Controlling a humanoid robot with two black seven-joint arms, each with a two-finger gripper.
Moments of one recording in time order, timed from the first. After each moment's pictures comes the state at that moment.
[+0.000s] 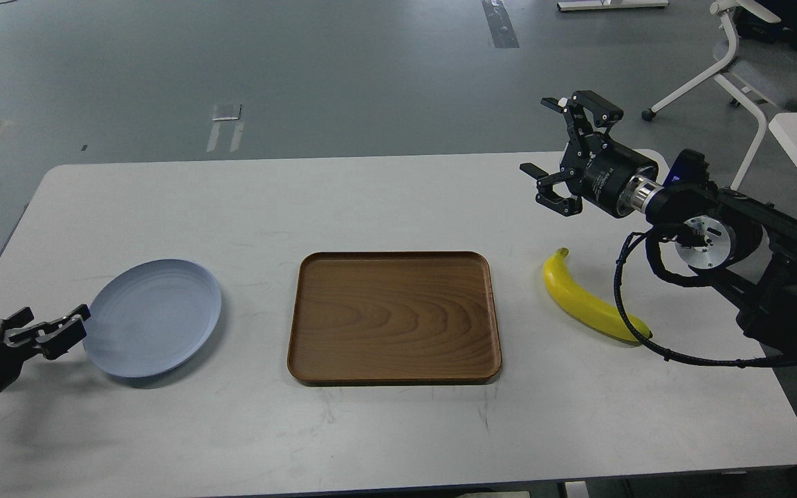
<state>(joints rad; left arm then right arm) -0.49 0.81 -0.09 -0.72 1.18 0.37 -0.49 0.85 -0.51 0.45 0.97 -0.02 0.26 0.10</state>
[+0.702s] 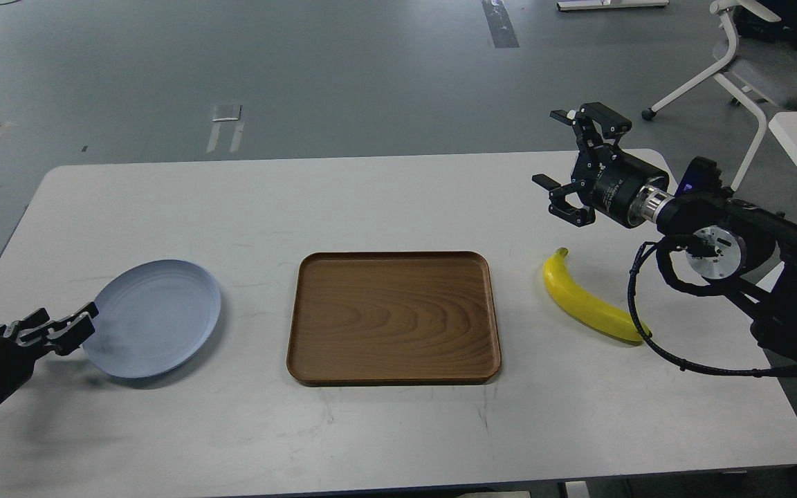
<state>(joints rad) -0.49 0.78 -0.09 -0.73 1.14 0.36 -0.49 0.82 -0.54 0.45 0.99 -0.07 0.24 0.10</state>
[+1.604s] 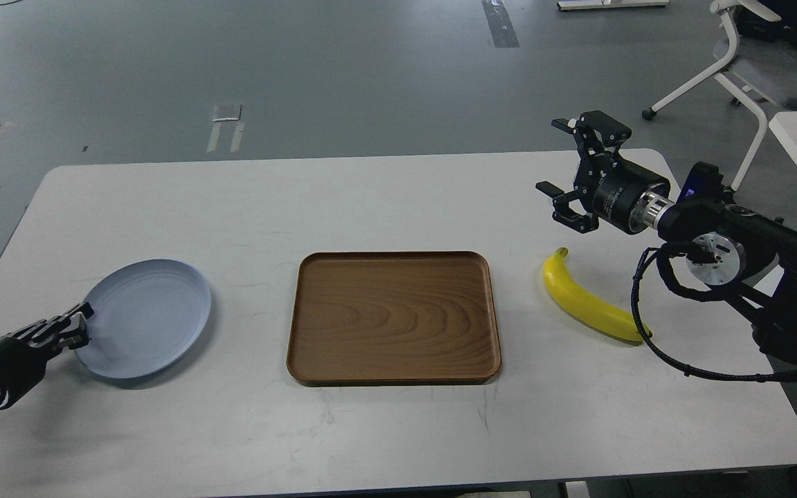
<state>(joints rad) -0.49 0.76 -0.09 -0.73 1.14 0.34 -0.49 0.81 -0.54 0.45 0.99 -0.10 0.23 0.10</state>
